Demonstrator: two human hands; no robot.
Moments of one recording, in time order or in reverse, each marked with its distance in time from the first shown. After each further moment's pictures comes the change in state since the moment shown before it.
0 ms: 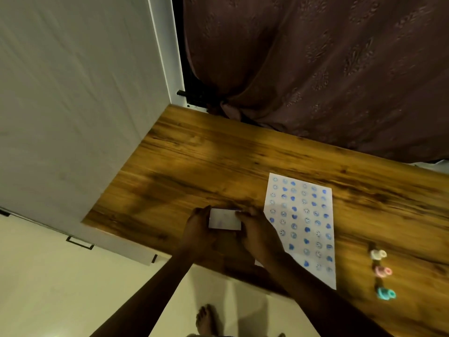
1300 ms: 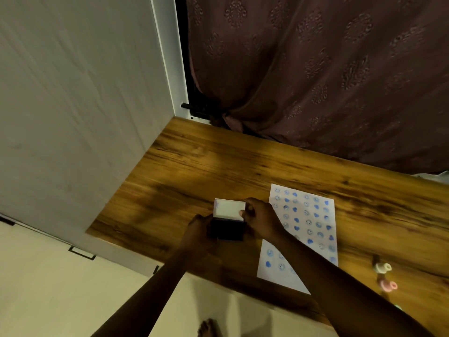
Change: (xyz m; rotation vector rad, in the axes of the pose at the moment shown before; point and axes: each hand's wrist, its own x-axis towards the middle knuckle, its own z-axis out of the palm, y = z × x) left_hand 0.012 0.001 -0.019 0.002 -0.040 0.170; right_hand 0.073 0.025 -0.010 0.464 0.019 0.022
